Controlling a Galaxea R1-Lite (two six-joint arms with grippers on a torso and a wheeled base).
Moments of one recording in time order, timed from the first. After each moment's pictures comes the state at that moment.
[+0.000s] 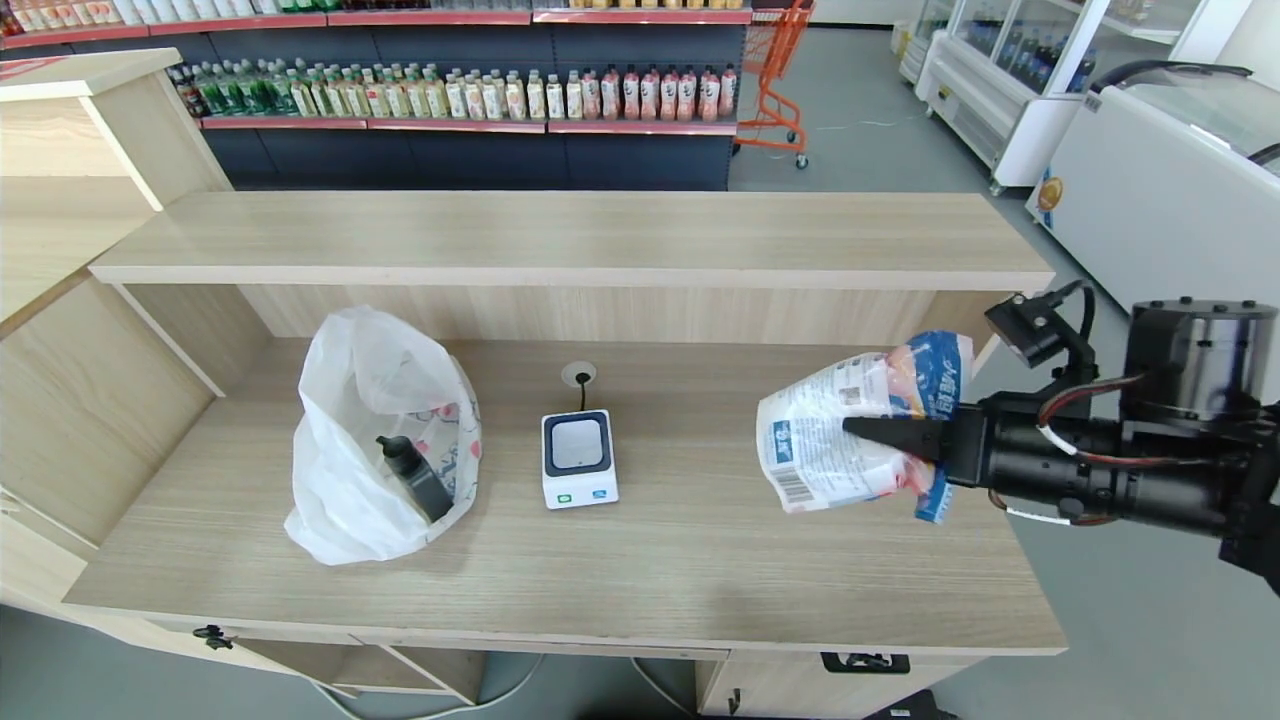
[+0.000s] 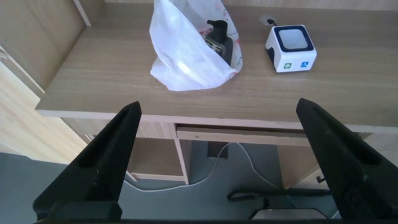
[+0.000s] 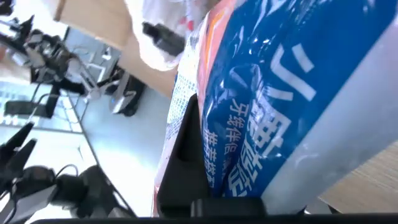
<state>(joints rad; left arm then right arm) 0.00 0.00 0.00 0.00 0.01 0.00 0.28 1.57 -0.66 -0.66 0.61 0.34</state>
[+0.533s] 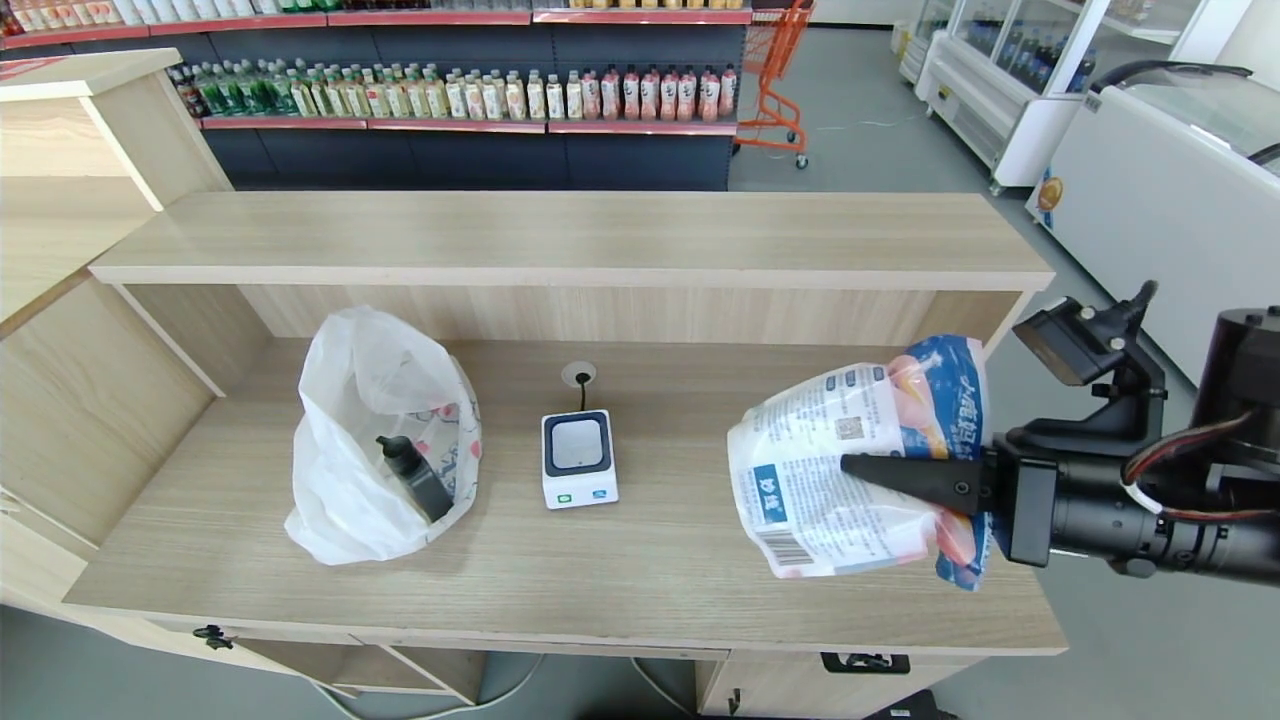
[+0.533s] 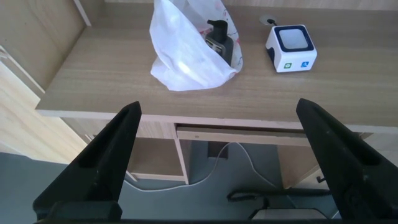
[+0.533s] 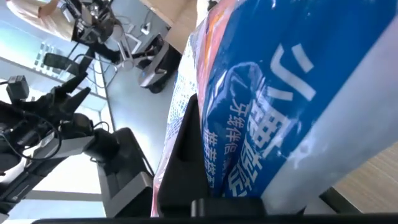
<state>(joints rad) 0.00 0.00 0.00 0.00 0.01 0.00 0.41 1.43 -0.58 -0.69 0.70 0.29</state>
